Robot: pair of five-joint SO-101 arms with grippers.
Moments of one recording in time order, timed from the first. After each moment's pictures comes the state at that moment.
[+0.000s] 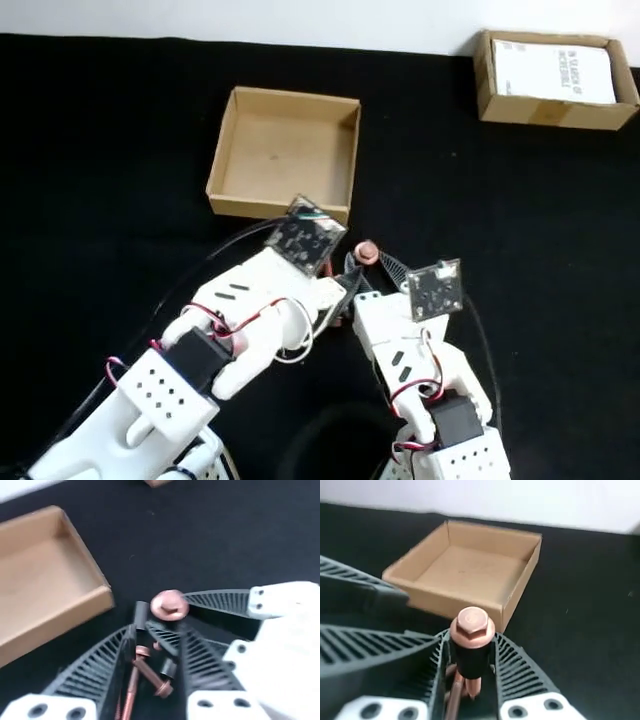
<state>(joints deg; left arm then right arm) 35.1 -58.5 59.3 39.4 6.3 -24.3 -103.4 96.0 31.3 -2.4</state>
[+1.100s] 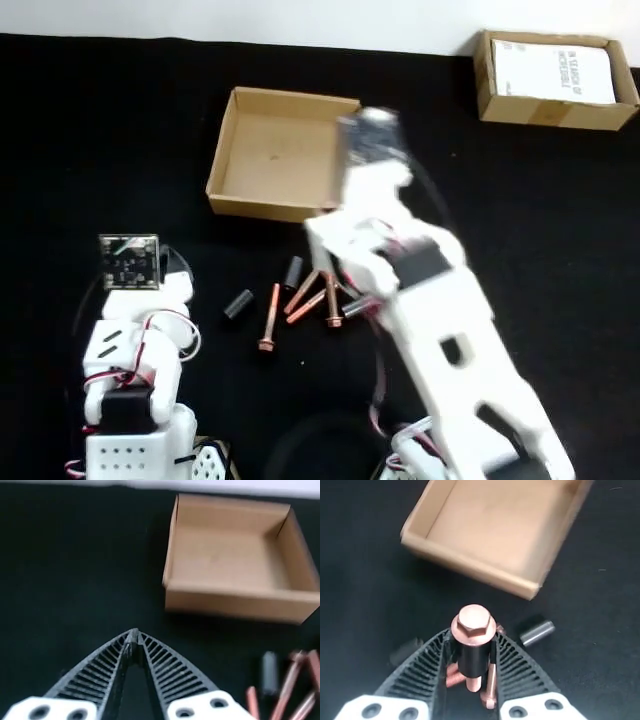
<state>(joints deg) -8.0 -103.4 92.1 44.4 2.1 -33.5 -26.0 21.5 63.3 -5.4</state>
